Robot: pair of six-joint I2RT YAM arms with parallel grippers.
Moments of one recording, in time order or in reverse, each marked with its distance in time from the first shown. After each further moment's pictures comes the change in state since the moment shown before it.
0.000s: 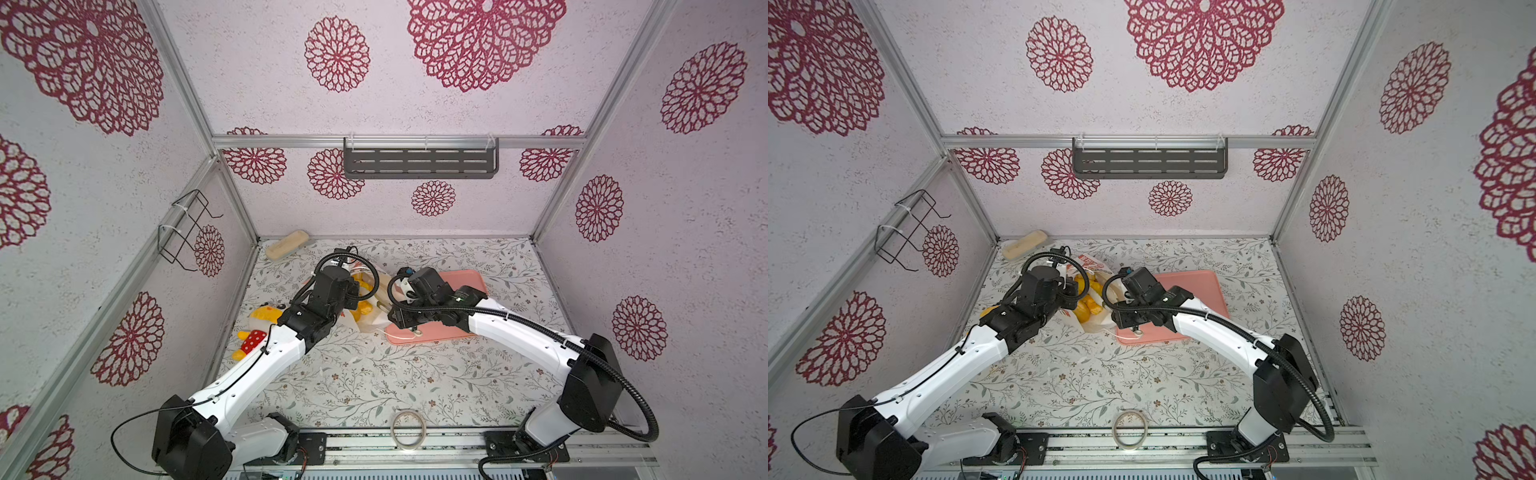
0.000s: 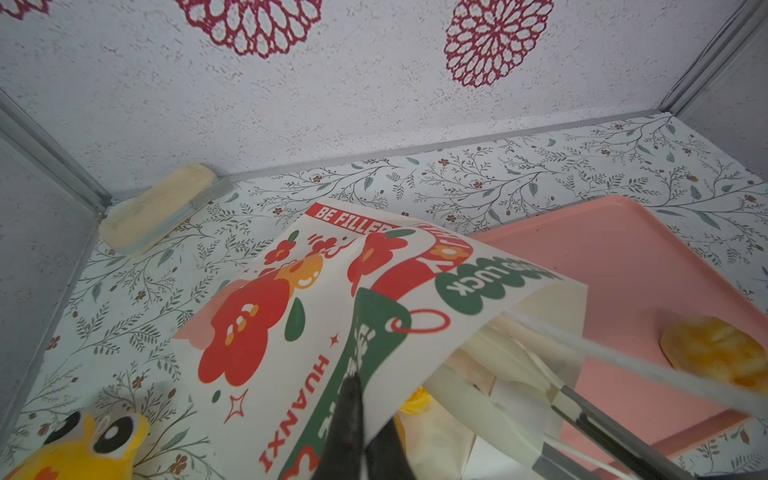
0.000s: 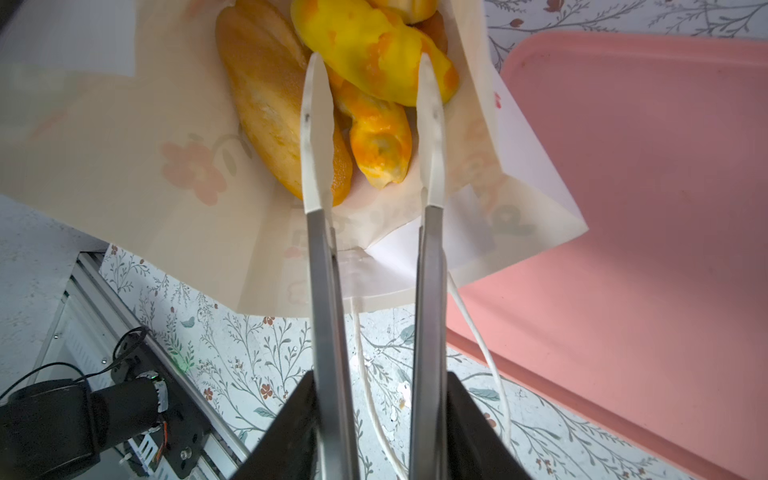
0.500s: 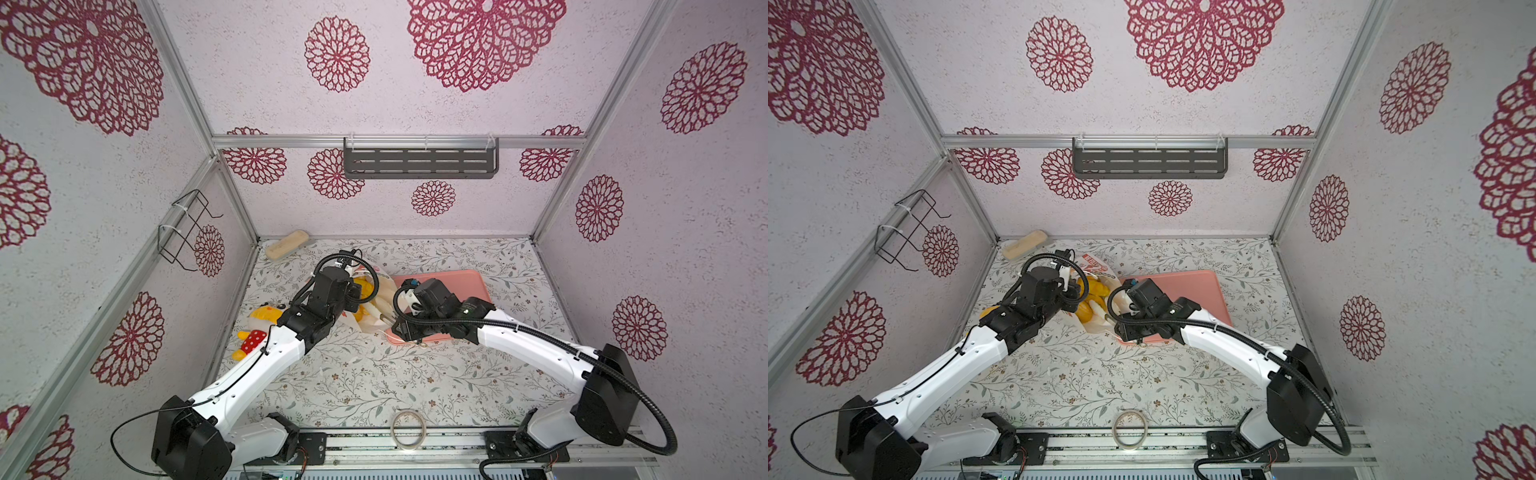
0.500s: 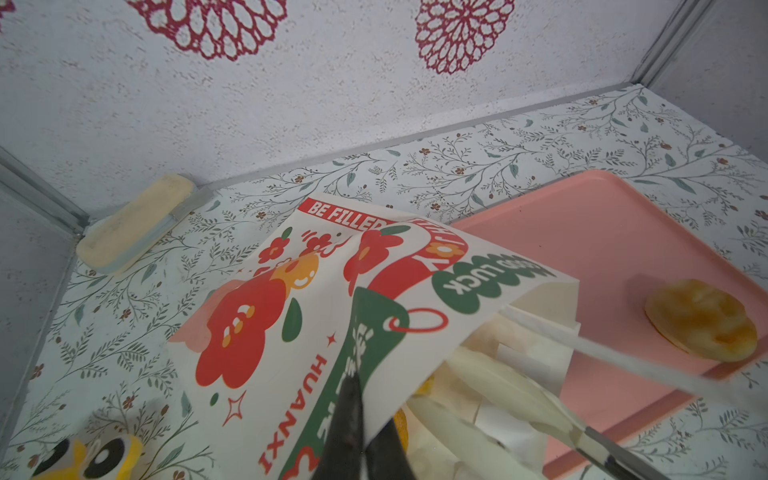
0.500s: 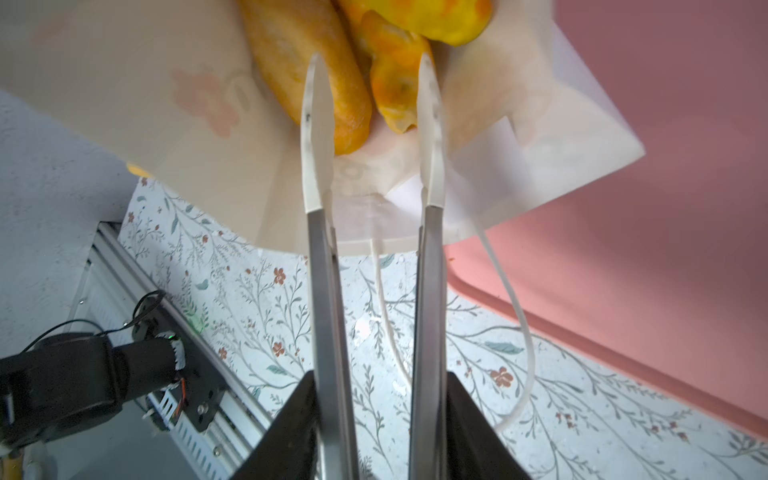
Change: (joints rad) left arm 0.004 -0.031 -0.051 0.026 0.091 0.083; right arm 0.045 -0.137 -0.164 0.035 -0.055 0.085
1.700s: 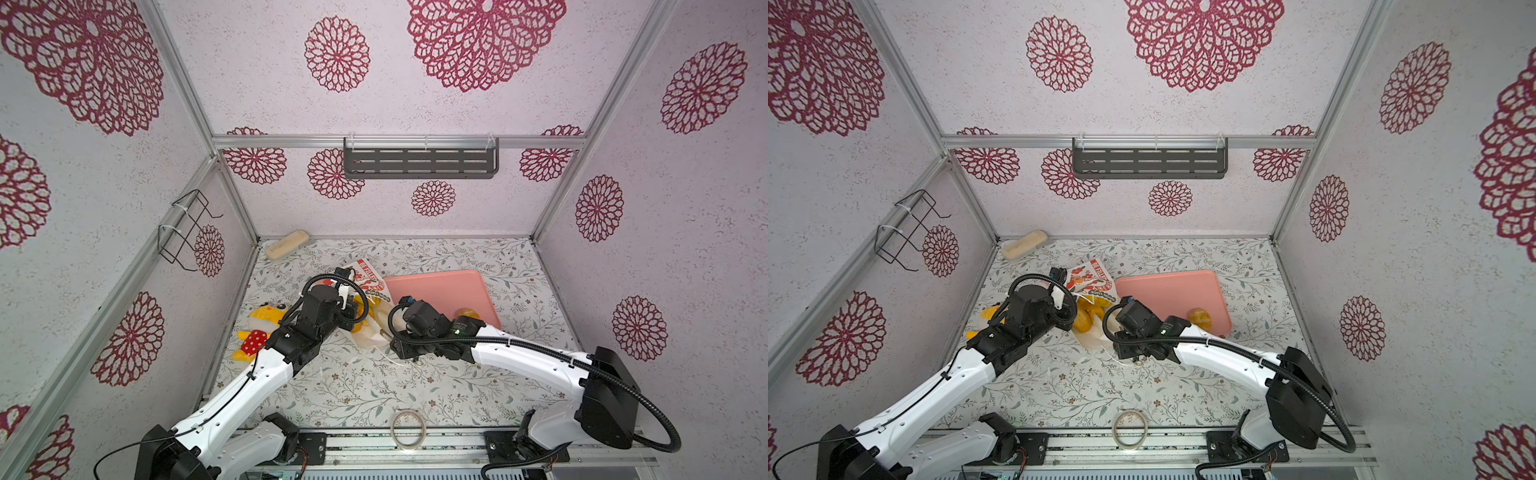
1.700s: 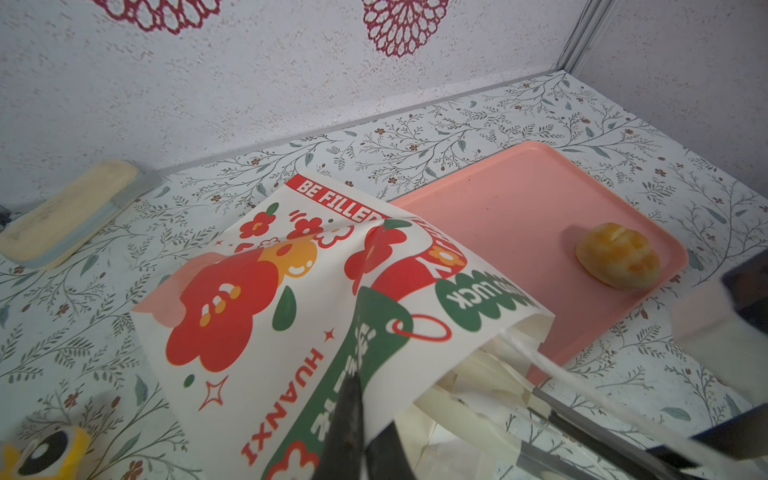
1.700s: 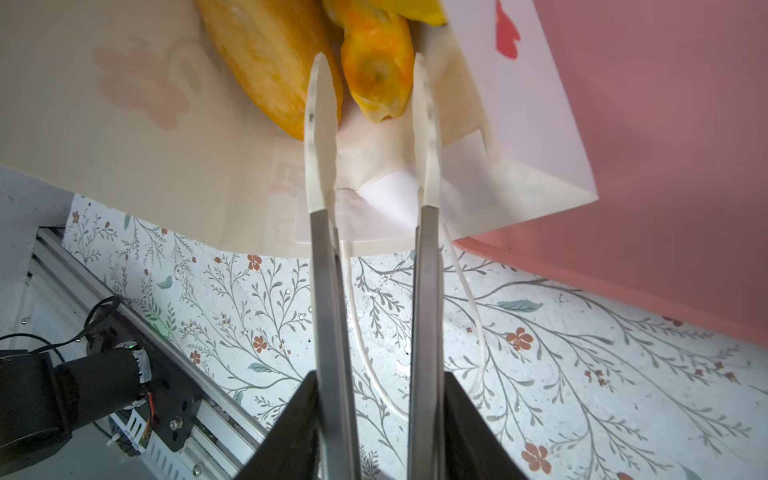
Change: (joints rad) left arm 0.003 -0.140 -0.142 0.020 0.114 -0.002; right arm 0.121 0.045 -0.061 0.021 0.169 0.103
